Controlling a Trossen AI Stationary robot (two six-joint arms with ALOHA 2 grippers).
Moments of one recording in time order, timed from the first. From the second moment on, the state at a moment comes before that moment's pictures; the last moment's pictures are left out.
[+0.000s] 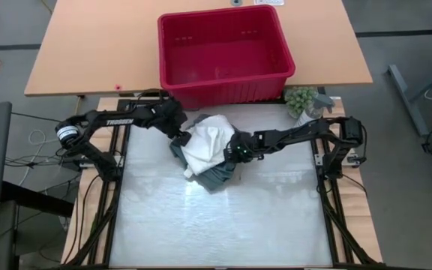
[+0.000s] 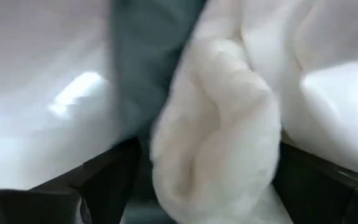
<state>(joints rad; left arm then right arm) 0.63 1.54 0.85 -0.37 0.30 -0.33 -0.13 1.74 0.98 -0.32 0.01 1.23</state>
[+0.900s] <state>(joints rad) 0.61 1.75 0.89 -0.31 0.32 -0.26 -0.13 1.76 0.98 -0.29 -0.02 1.15</state>
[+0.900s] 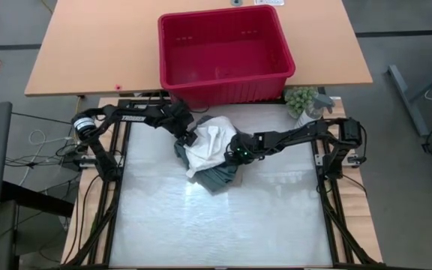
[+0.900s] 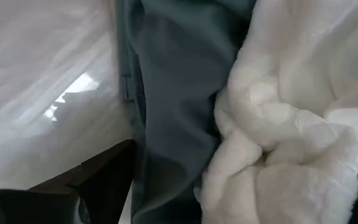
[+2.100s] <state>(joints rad) 0.49 1.77 0.88 -0.14 0.82 -0.66 -0.15 1.73 0.98 -0.31 -0.03 1.12</state>
